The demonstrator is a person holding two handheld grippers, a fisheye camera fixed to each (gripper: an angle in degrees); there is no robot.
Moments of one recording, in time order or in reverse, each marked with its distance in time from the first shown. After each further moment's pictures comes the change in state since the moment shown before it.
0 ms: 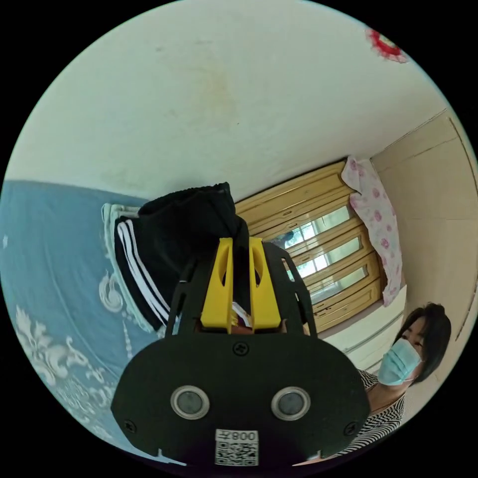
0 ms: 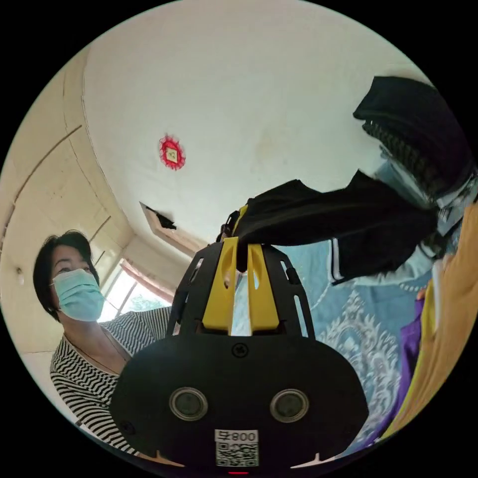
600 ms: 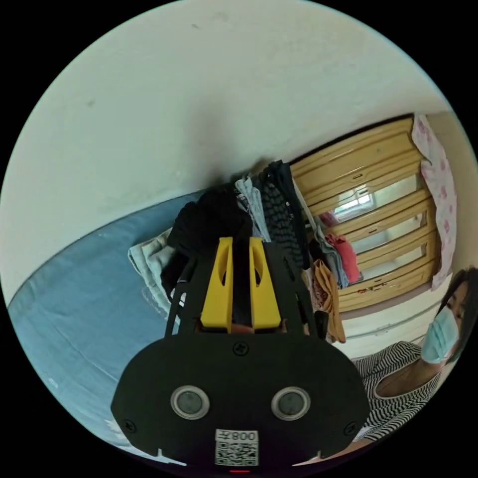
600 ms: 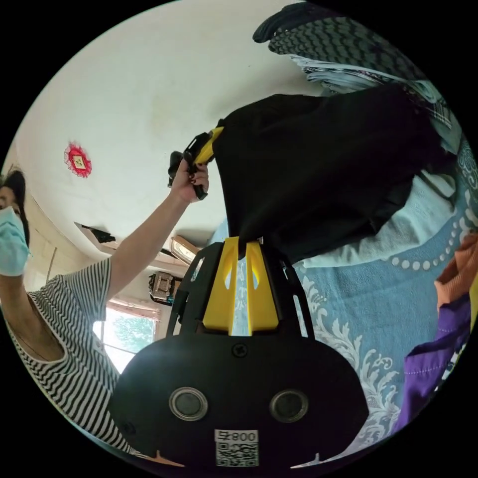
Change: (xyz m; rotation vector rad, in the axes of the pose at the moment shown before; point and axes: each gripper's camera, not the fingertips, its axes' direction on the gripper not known) left arm -0.106 -0.259 0.259 -0.343 -0.305 0.070; right arm 0.168 -0.019 0.109 -0.146 0.257 0.248
